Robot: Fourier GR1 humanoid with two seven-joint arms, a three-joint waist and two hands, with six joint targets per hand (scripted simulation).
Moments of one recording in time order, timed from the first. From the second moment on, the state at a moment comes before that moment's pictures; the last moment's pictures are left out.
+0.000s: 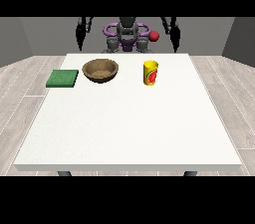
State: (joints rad) left arm 0.03 0.09 0.03 -1.57 0.02 0.00 0.01; right arm 0.02 -0.10 -0.01 -1.58 0.00 -0.02 0.01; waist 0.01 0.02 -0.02
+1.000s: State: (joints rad) left arm -0.02 0.01 -0.10 -1.53 0.02 0.17 -0.31; right arm 0.02 -0.15 -0.16 -1.38 -0.17 0.21 -0.37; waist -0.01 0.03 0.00
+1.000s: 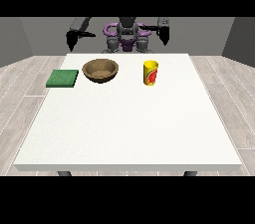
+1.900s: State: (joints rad) left arm -0.42 0.08 0.12 -1.08 0.05 0.17 -0.58; right arm -0.26 -0.21 -0.24 -1.05 -0.17 0.29 -0.65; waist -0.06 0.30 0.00
